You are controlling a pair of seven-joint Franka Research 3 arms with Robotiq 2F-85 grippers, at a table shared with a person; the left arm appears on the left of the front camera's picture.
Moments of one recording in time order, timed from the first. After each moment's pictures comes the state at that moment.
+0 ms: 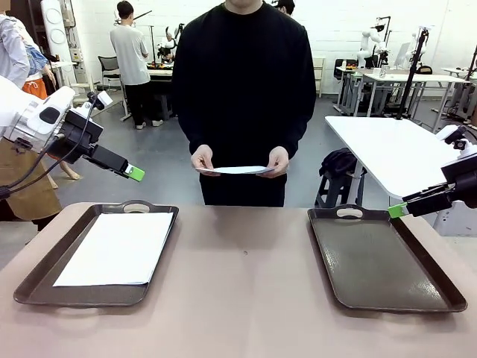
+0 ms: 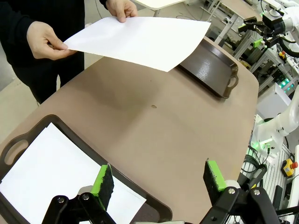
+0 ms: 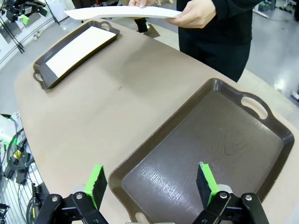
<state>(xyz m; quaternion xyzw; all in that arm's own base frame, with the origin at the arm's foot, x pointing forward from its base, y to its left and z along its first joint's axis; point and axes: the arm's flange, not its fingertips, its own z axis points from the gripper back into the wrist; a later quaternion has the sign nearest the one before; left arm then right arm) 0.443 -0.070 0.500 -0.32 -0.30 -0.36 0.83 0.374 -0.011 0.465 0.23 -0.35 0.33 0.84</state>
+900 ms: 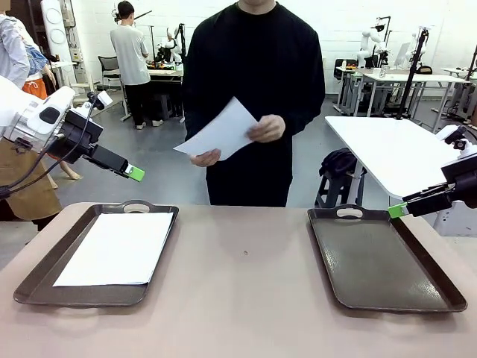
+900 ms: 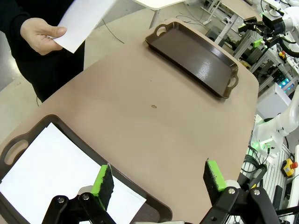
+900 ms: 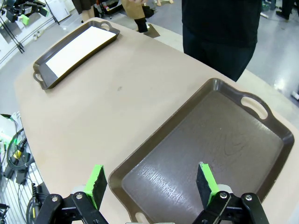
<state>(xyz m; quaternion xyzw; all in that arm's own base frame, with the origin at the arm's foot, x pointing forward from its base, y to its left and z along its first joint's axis) 0.443 -0.070 0.500 -0.32 -0.30 -0.36 0.83 0.374 -0.011 0.465 0.23 -0.35 0.33 0.84</state>
